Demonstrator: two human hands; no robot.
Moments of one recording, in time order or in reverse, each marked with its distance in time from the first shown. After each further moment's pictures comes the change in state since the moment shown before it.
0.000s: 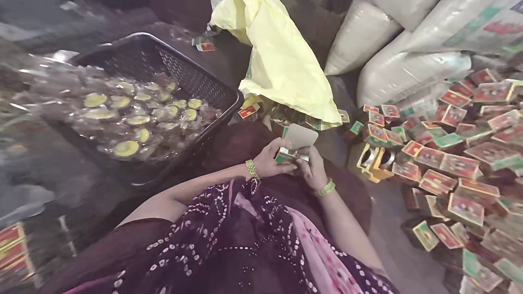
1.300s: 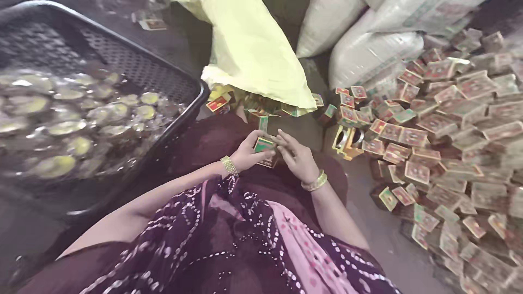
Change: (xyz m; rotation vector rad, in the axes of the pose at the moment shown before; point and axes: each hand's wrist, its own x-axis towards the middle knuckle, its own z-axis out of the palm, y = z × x) left_hand 0.009 -0.012 0.007 -0.315 -0.082 -0.456; right_hand 0.000 -0.015 -0.026 -0.153 -0.133 0.230
